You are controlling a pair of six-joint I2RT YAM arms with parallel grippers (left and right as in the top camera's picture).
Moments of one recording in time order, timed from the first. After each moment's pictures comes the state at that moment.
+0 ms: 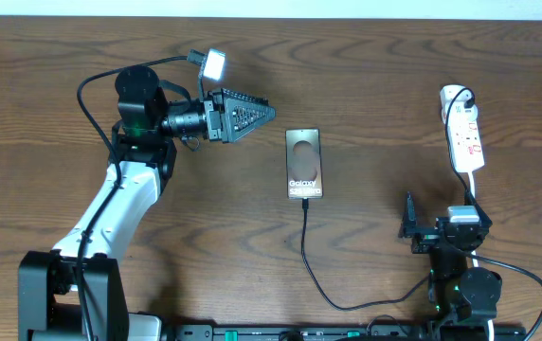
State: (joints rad) left arm -0.11 1.57 0.95 0.55 1.31 -0.84; right arm 0.00 0.01 0.01 -0.07 0.00 -0.09
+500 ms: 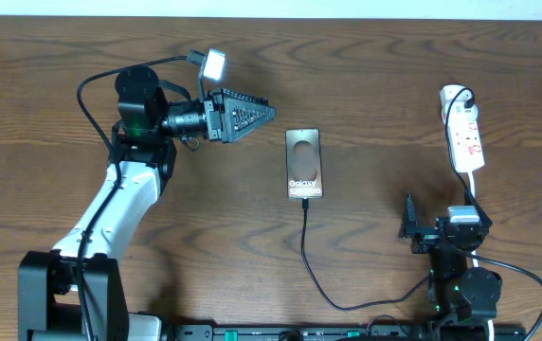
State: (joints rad) left arm -0.11 1.57 0.95 0.55 1.31 -0.84; right arm 0.00 0.01 0.01 -0.07 0.00 -0.08
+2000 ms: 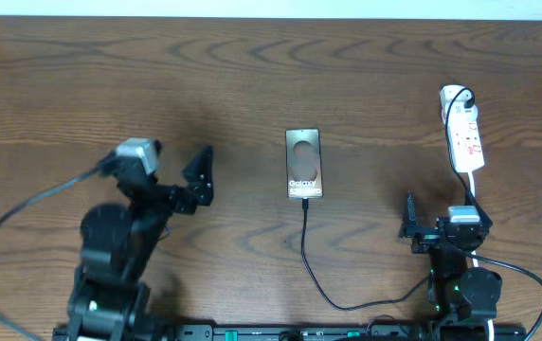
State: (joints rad) left arm -0.19 0.59 0.53 -0.06 0.12 -0.39; right arm 0.00 0.01 0.01 -0.07 0.00 -0.08
